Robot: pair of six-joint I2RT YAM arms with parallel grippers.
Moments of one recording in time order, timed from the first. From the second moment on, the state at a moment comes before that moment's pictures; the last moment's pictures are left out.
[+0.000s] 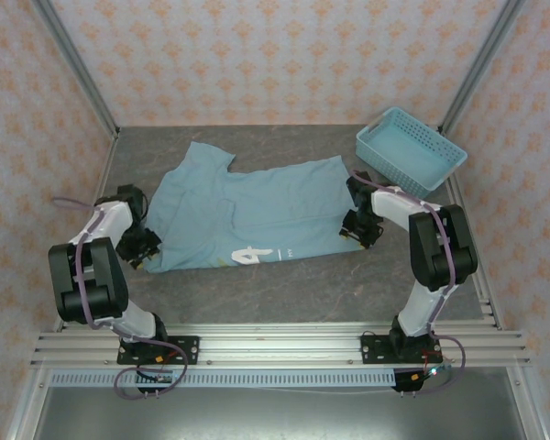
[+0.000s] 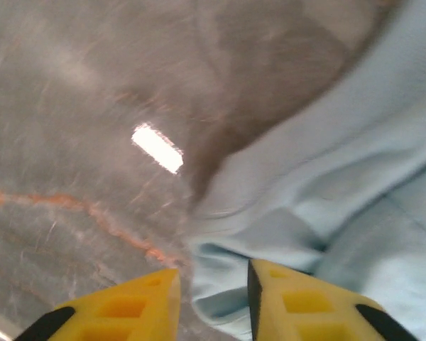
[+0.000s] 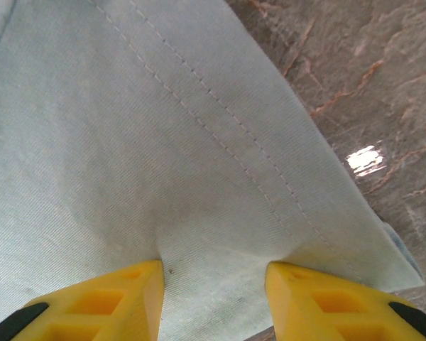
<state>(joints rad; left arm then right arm) 0.31 1.53 0.94 -1.04 -0.10 -0.59 0.25 1.78 1.10 -0.82 -0.06 0.79</state>
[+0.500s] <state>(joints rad) 0.42 1.52 0.81 -0.99 0.15 -0.94 0.25 1.79 1.10 -0.82 -0.06 0.76</state>
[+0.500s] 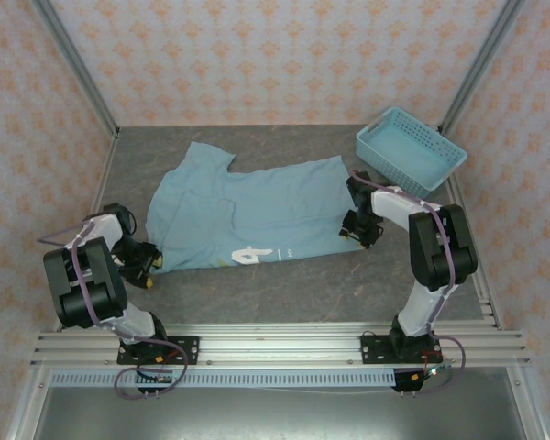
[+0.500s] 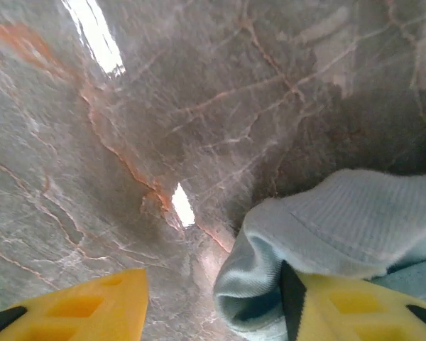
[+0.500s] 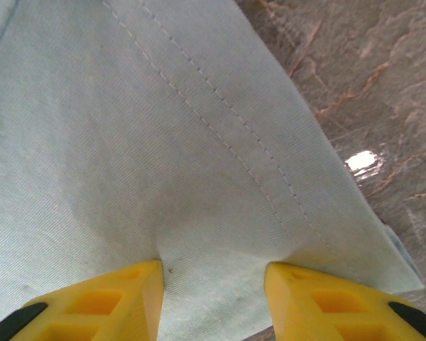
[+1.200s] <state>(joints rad) 0.53 1.53 0.90 -1.04 0.09 -0.98 0.25 1.82 1.15 -0.85 -0.03 0.75</state>
